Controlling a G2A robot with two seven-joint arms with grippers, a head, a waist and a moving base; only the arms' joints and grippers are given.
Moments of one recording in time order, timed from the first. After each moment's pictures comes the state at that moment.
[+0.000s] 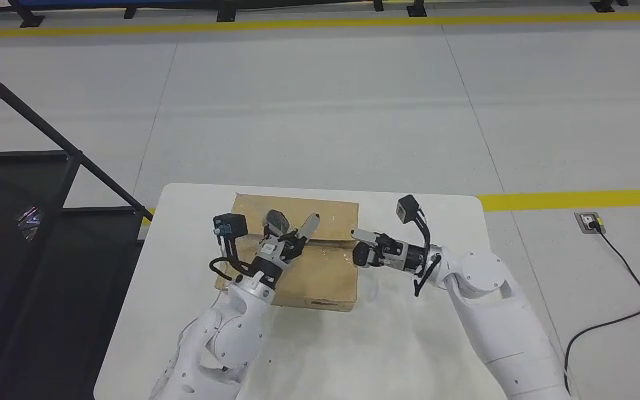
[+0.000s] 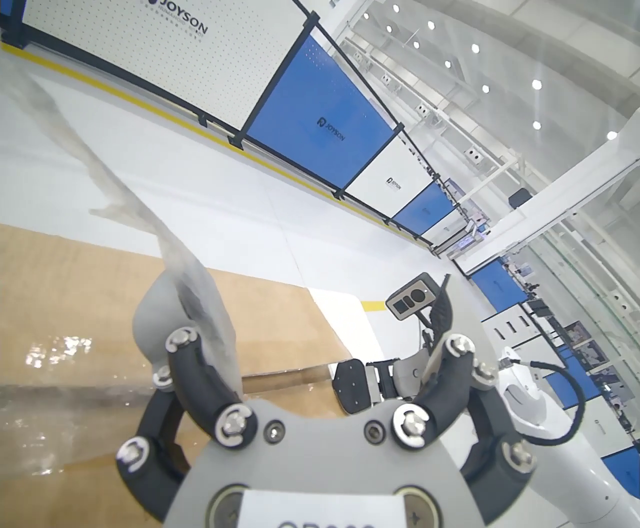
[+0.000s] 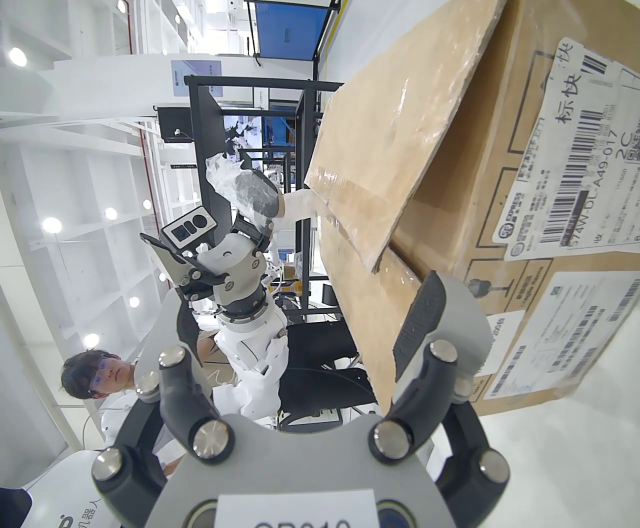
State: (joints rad) left arm 1.09 -1.30 -1.16 -1.69 0.65 -0.05 0.01; right arm -0.75 -1.31 1.25 -1.15 0.21 -0.17 1.04
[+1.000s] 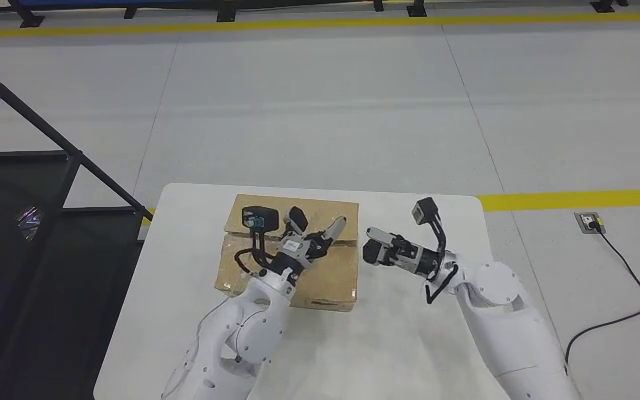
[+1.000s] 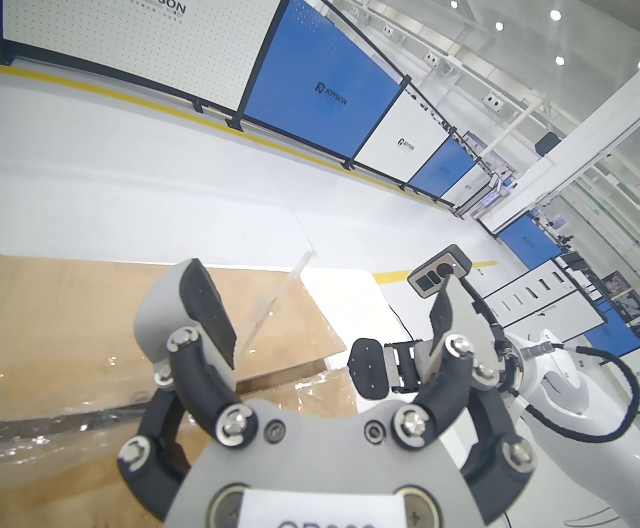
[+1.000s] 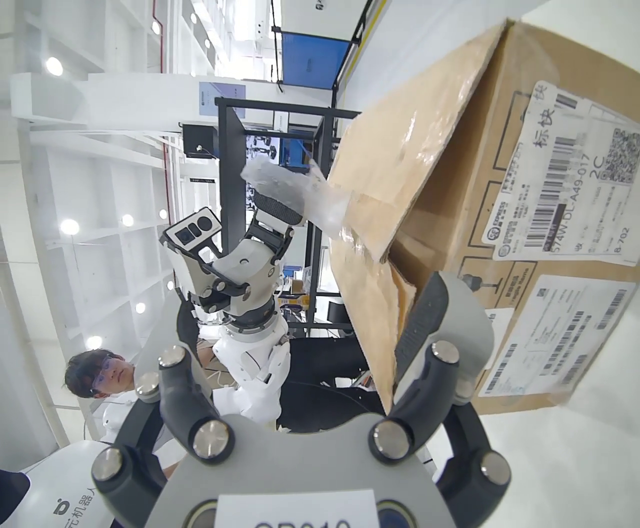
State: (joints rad) left arm 1.03 -1.33 -1.09 -1.68 0.75 -0.02 -0.04; right arm -0.85 -1.27 1.31 -1.24 0.28 -0.28 0.98
